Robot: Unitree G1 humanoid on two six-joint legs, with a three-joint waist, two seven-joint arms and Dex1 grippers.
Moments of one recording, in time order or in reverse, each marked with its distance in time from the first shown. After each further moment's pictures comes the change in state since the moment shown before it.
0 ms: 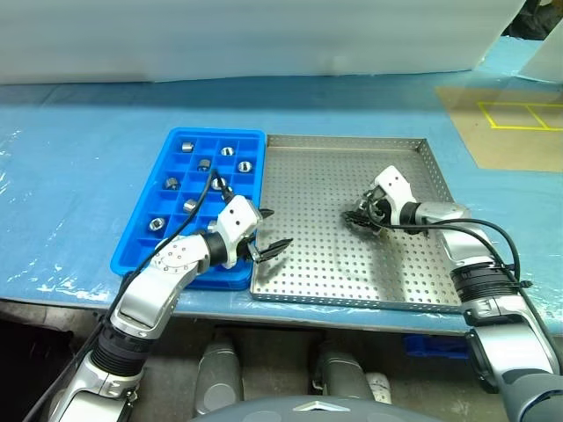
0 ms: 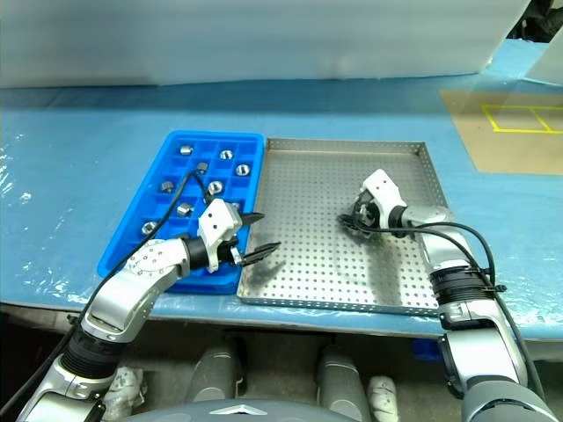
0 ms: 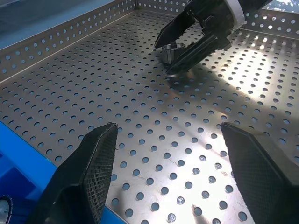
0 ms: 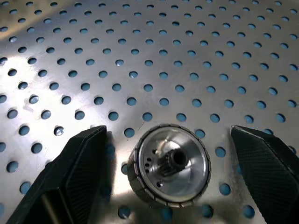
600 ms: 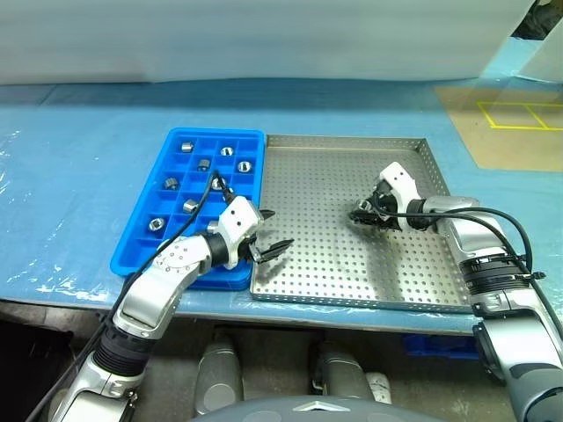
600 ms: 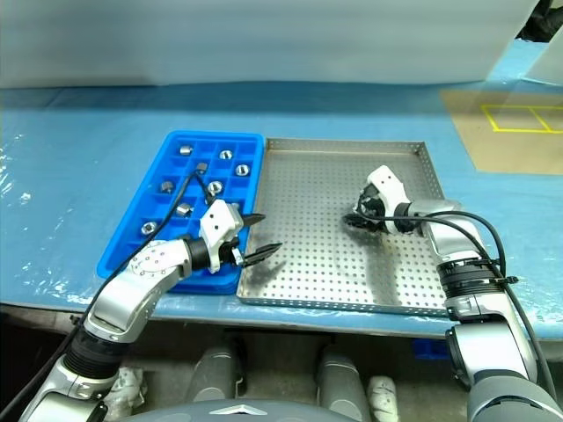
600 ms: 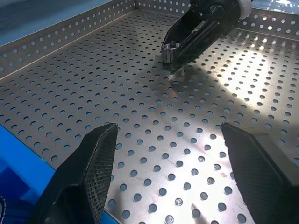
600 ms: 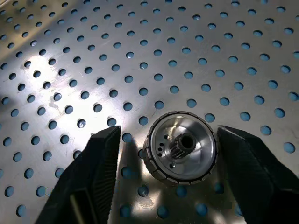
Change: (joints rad) left arm 0.009 -0.013 -0.003 0.008 0.007 -0.012 0.002; right arm -0.043 -0.030 0.010 -0.051 0.041 0.195 0.050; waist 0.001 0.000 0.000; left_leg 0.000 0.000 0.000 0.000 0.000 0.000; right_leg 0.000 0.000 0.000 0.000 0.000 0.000
